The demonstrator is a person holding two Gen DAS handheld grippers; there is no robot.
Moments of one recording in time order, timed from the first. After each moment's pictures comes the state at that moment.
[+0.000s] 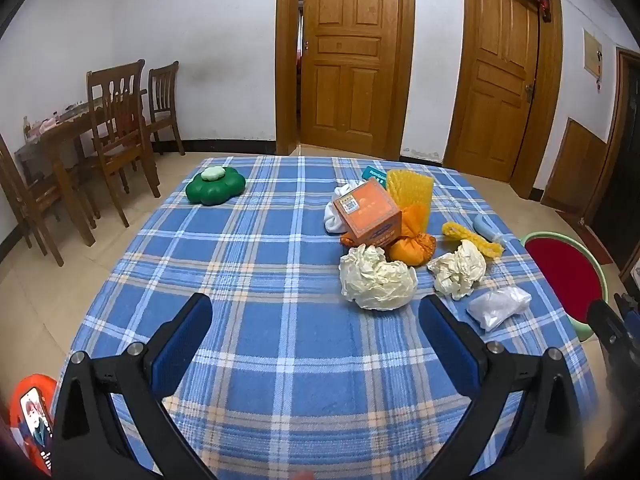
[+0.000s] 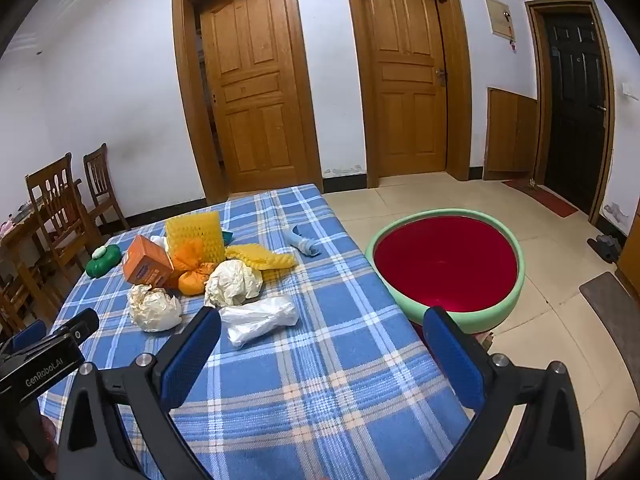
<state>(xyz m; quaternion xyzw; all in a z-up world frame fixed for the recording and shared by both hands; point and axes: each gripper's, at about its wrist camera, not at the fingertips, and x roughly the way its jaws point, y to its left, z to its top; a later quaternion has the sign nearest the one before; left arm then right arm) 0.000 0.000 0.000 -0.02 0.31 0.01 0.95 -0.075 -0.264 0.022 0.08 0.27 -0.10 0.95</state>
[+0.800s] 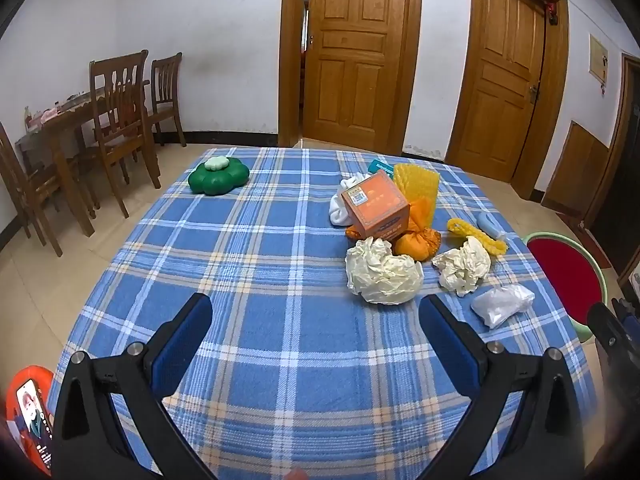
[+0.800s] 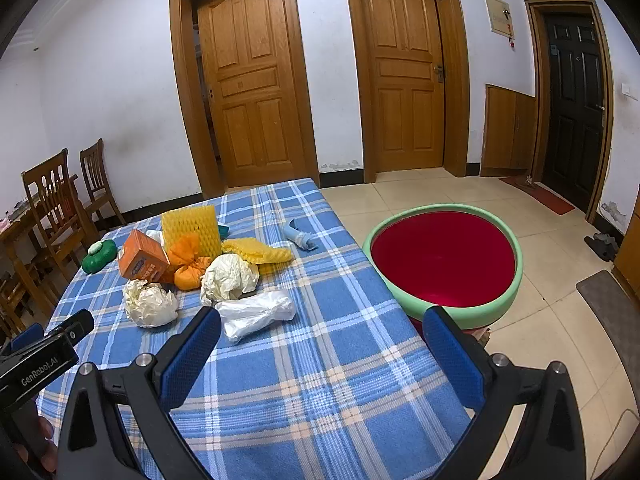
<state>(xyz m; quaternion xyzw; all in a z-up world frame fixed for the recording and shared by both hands) 0.002 0.005 -0.006 -0.04 0.33 0.01 0.94 -0.073 -0.264 0.019 0.08 0.29 -0.11 0.95</state>
